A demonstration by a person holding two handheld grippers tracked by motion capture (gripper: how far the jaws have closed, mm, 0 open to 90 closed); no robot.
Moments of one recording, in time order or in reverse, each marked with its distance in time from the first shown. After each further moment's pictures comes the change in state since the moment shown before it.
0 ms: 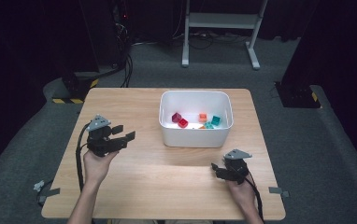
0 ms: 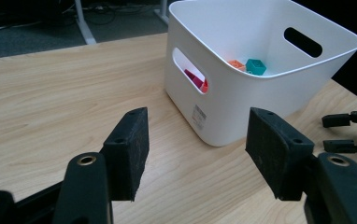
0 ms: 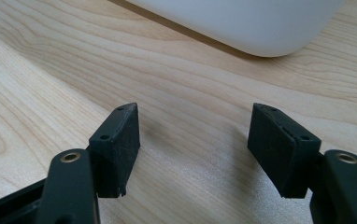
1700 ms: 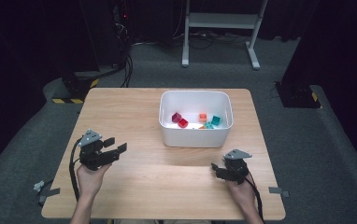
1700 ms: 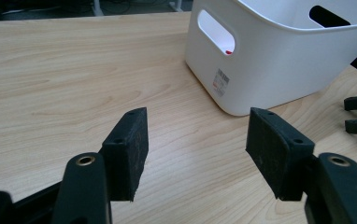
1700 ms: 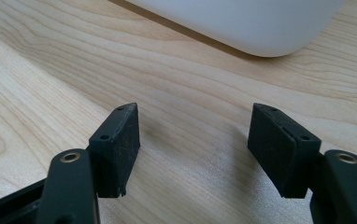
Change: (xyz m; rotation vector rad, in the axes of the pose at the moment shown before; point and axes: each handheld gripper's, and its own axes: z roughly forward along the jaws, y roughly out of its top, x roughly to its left) left arm 0.014 -0.047 -0.012 0.010 0.053 -0.050; right arm 0.000 0.000 0.000 0.000 0.000 0.000
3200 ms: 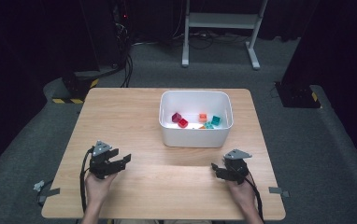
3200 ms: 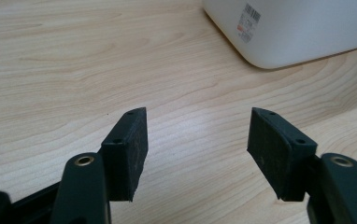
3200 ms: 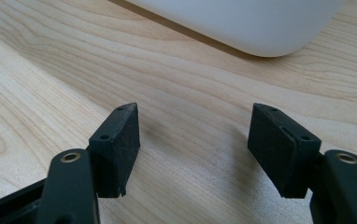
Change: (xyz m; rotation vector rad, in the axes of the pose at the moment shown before) left arm -0.002 -0.043 0.031 0.097 0.073 0.007; right arm 0.000 0.000 0.000 0.000 0.000 0.000
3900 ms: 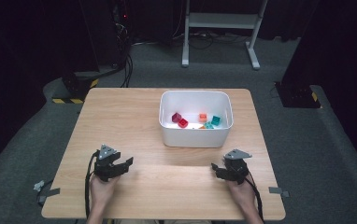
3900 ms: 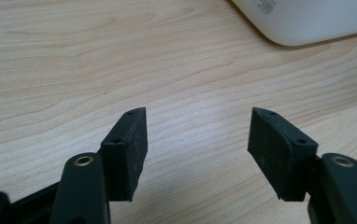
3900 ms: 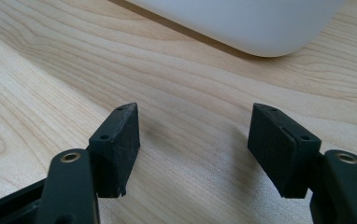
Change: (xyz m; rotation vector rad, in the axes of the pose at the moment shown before) left arm 0.002 -0.021 0.023 0.021 0.029 0.005; right arm 0.000 0.000 0.000 0.000 0.000 0.000
